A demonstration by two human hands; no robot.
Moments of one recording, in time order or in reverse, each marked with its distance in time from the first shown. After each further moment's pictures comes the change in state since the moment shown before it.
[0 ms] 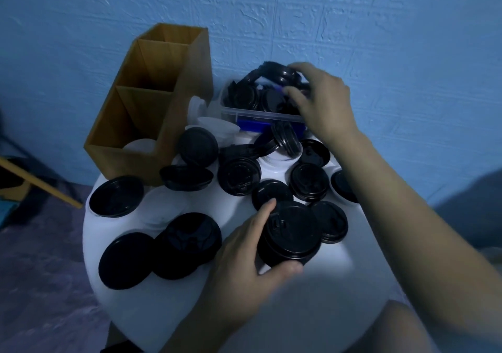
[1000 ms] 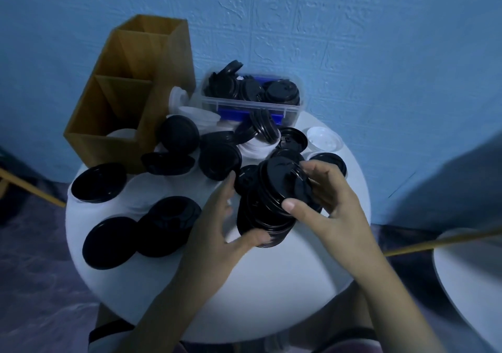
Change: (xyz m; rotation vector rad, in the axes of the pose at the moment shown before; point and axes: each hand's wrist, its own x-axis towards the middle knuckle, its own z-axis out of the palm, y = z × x) left_hand -0.005 0.013 -0.004 -0.262 0.118 -0.023; right_hand -0.211 -0.030 -0.059 0.811 -0.156 0.327
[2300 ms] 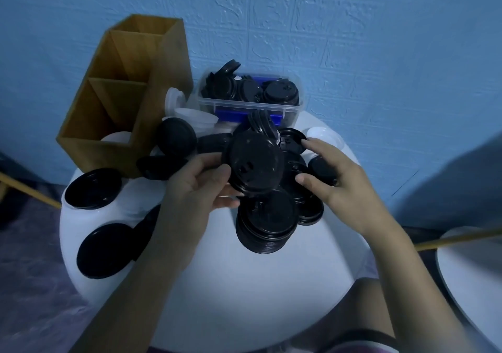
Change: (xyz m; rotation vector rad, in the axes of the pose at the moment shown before) left_hand 0.046 0.045 -0.023 -0.469 0.119 -0.142; right_hand 0.056 0.022 -0.036 -0.343 -0.063 -0.038
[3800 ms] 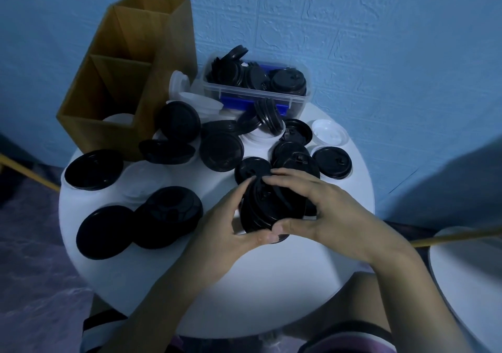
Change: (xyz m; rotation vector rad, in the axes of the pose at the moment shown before) left_hand -0.029 -0.059 -0.006 0.445 -0.330 0.001; right_hand -0.029 -0.034 0.015 -0.192 -0.439 -0.002
